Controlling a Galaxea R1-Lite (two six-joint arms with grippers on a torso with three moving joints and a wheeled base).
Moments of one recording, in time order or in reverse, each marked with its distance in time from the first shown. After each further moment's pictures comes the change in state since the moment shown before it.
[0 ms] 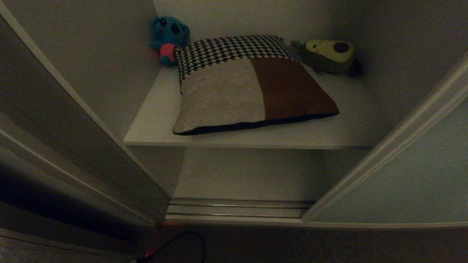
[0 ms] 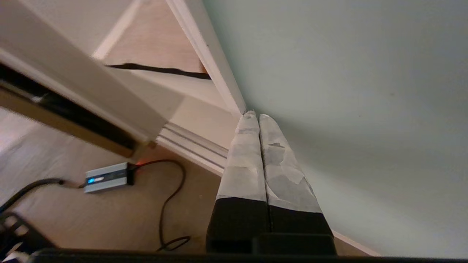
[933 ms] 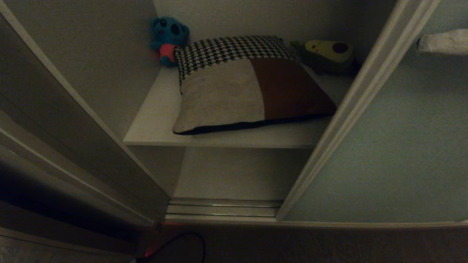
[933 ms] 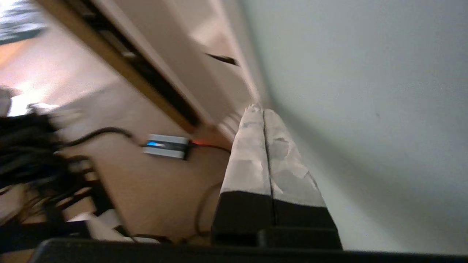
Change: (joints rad) left arm 0.000 0.000 0.000 0.000 0.000 0.000; right arm 0.400 0.161 -0.103 -0.085 -0.070 -0.010
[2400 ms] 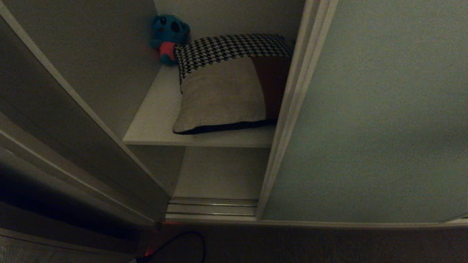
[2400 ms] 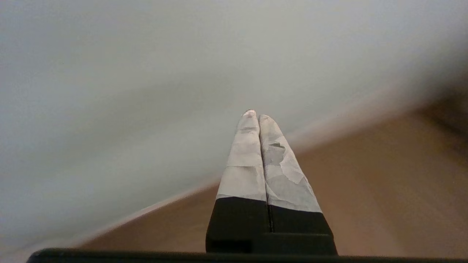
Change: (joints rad) left arm 0.000 0.000 0.000 0.000 0.000 0.000; right arm -1.154 -0.464 0.276 0.182 -0.301 0.021
